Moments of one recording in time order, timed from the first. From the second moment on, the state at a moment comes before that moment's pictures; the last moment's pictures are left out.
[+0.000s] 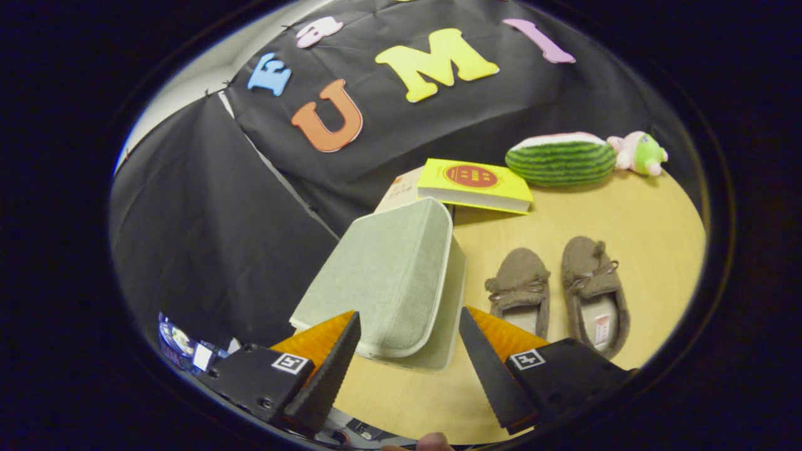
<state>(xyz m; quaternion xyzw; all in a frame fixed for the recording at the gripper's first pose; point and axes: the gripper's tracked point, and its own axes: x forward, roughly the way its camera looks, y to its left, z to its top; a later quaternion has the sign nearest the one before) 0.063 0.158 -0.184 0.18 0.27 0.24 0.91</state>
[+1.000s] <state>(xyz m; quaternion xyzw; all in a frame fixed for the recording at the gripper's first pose) 0.097 0.202 -0.205 0.34 0.39 0.33 0.79</state>
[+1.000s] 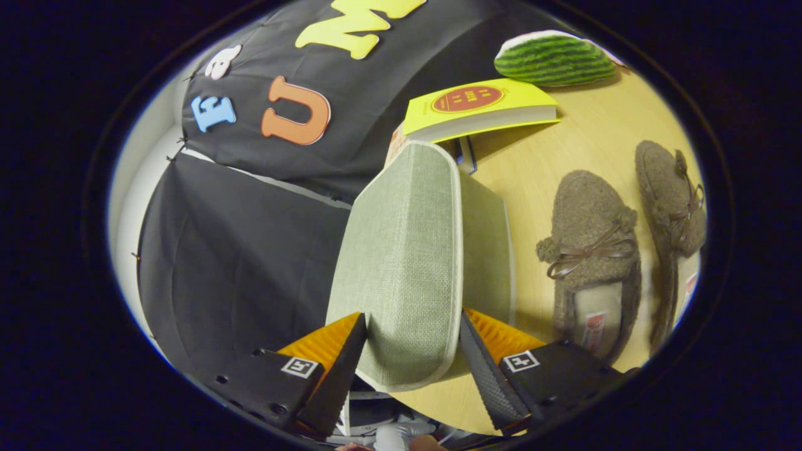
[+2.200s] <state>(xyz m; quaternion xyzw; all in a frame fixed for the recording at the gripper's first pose) 0.042 0.303 -0.022 0.21 0.28 0.39 0.85</state>
